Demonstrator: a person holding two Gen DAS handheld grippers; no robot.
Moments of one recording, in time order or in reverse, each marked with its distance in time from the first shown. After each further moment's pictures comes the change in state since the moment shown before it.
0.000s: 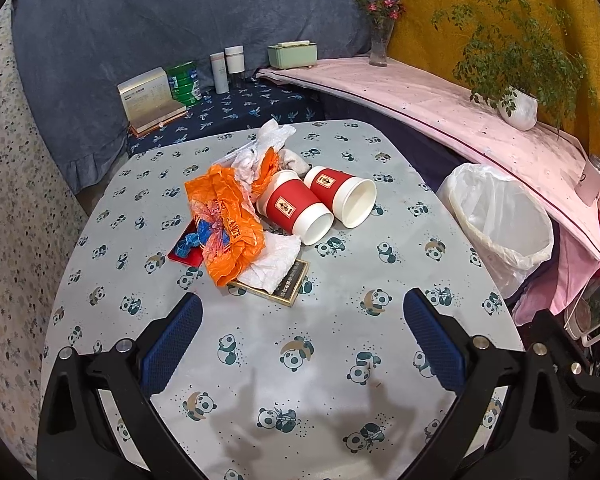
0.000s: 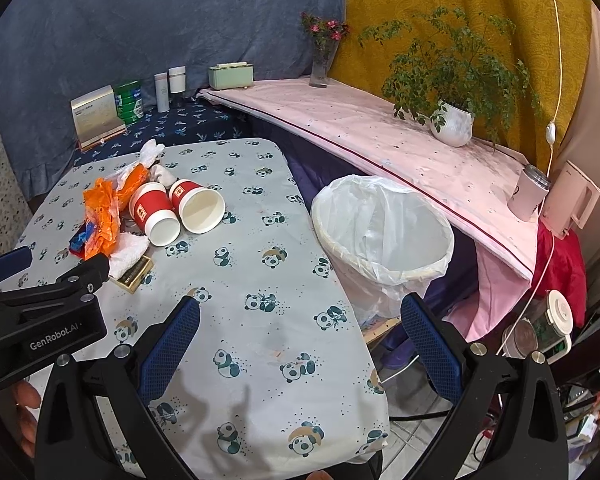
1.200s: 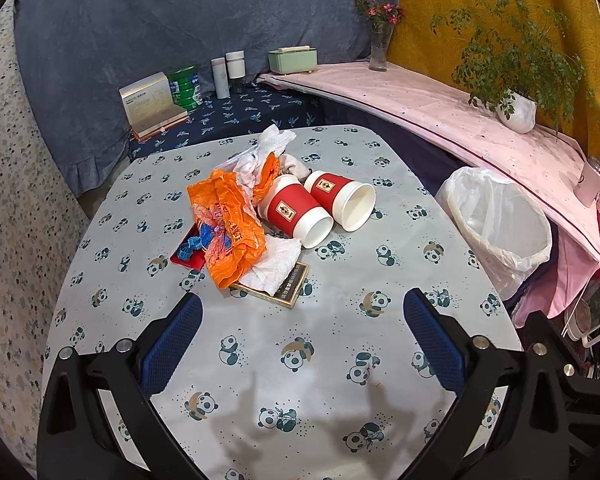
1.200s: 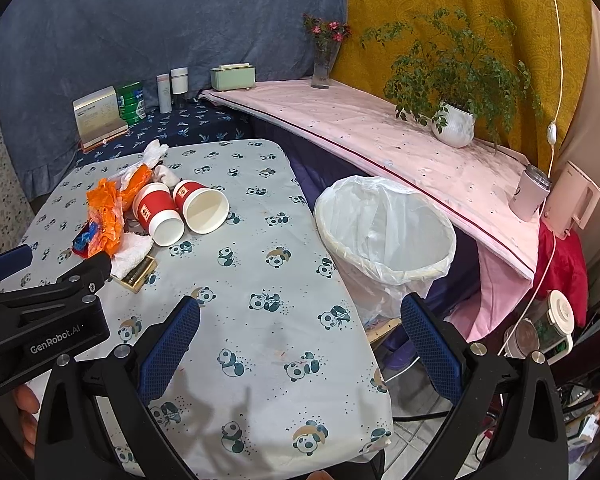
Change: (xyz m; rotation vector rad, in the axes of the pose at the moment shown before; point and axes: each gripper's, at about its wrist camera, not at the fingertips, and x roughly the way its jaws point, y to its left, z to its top) left arm -0.003 -0.001 0.000 0.004 -0.012 0.000; right arm -0.003 0.003 0.000 -0.003 -0.003 0.002
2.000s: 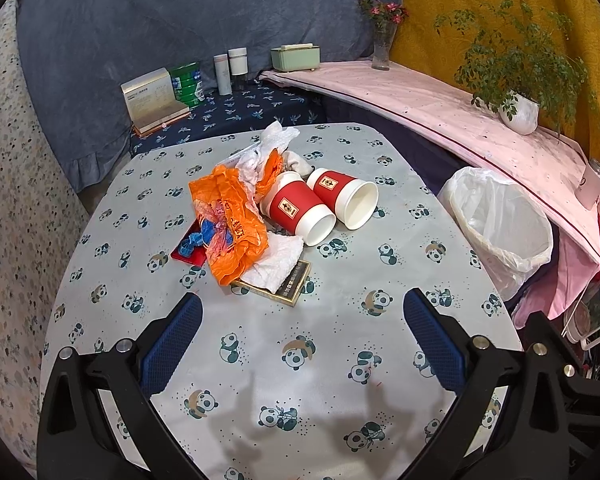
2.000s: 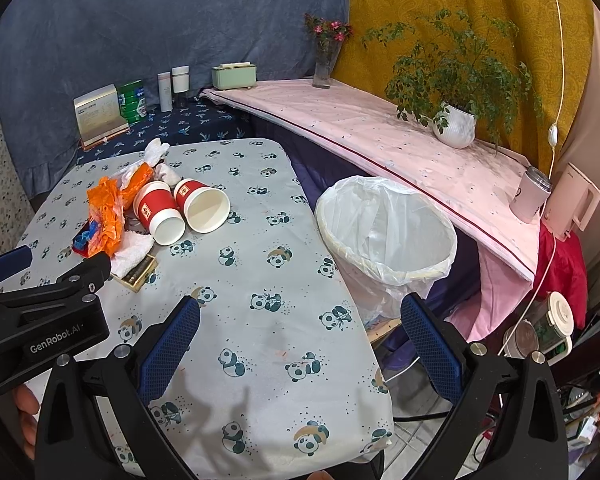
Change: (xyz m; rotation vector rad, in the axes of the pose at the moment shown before) left arm -0.001 0.002 -0.003 -0.010 0.002 0.000; right arm 0.000 0.002 -0.001 -0.002 0.000 -0.001
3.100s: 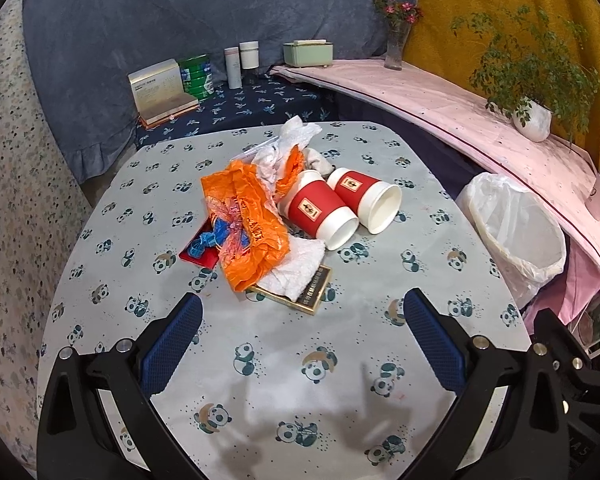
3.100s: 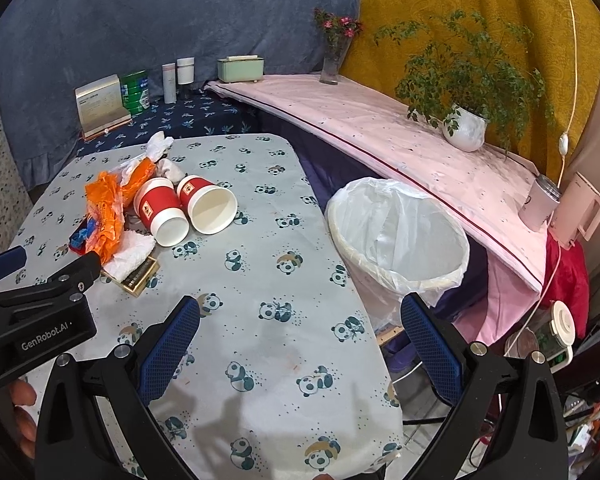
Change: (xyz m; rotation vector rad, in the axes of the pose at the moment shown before) left arm 0.022 0.027 0.005 -0.045 0.014 0.010; right arm 0.021 0.015 0.011 -0.034 0.019 0.009
